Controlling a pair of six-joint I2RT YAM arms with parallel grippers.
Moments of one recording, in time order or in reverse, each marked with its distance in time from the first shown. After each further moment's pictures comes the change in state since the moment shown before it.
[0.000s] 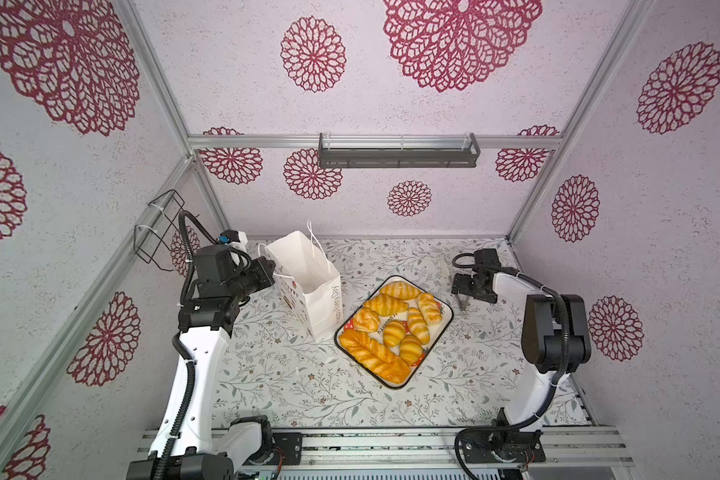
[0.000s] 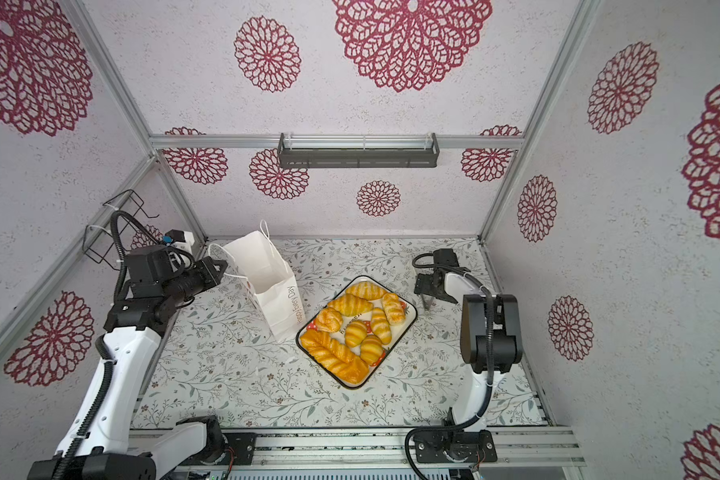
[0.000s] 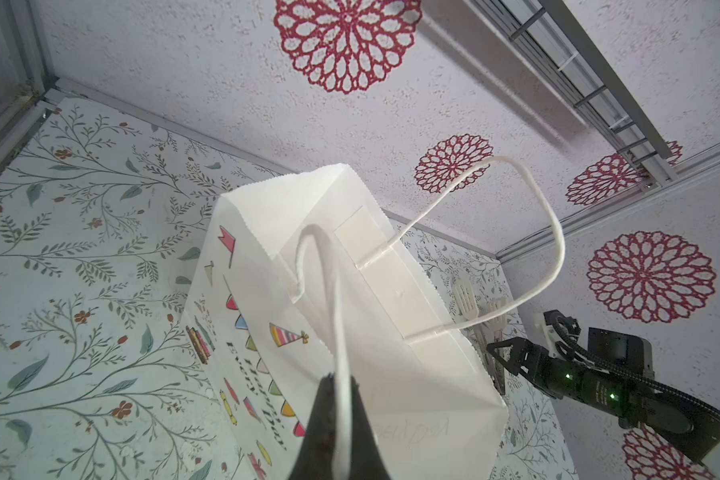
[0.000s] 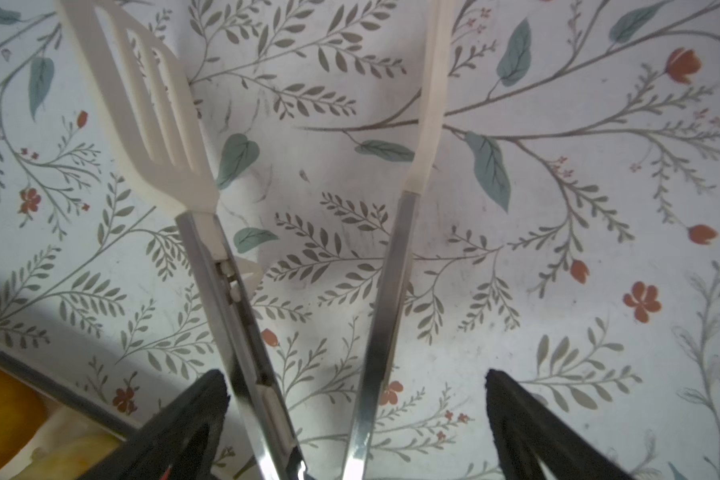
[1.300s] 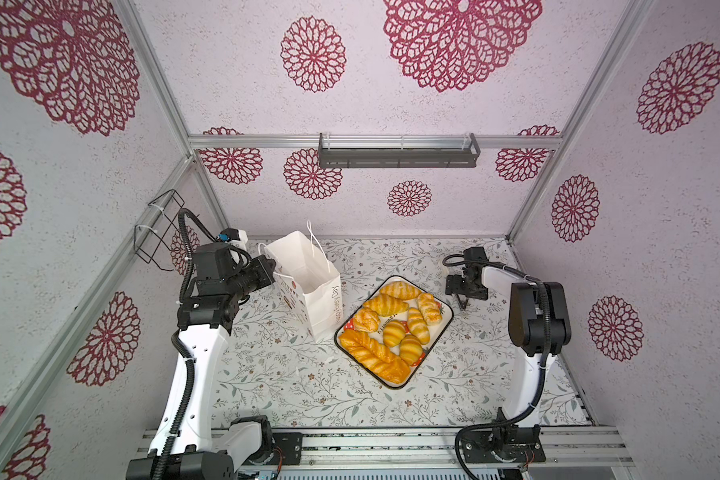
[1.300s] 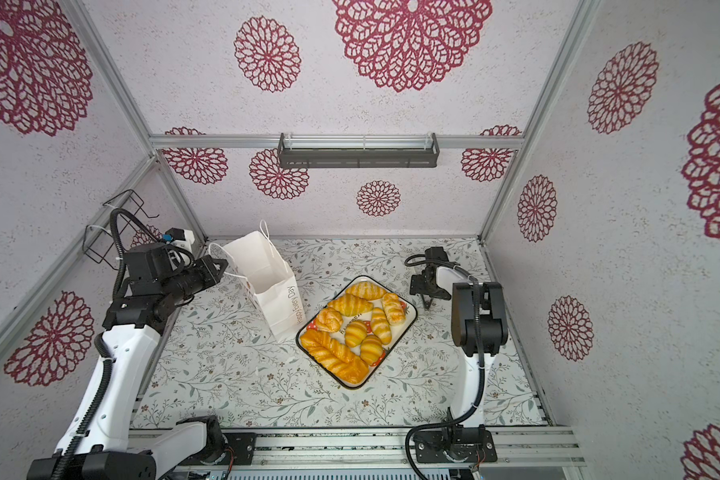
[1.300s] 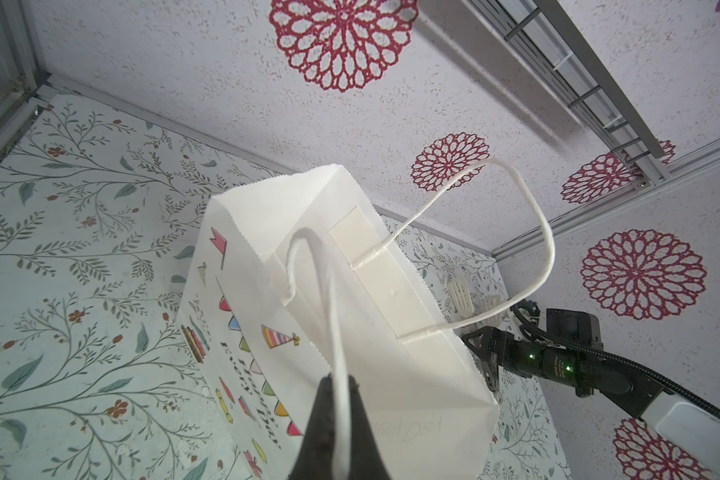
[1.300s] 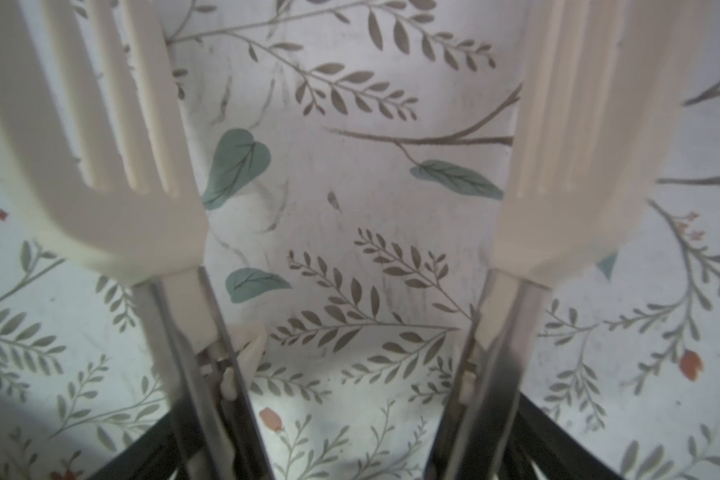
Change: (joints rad) left arm 0.000 0.008 0.020 -0.020 0.010 -0.002; right arm 0.021 0.180 0.150 -0.050 0.016 -0.061
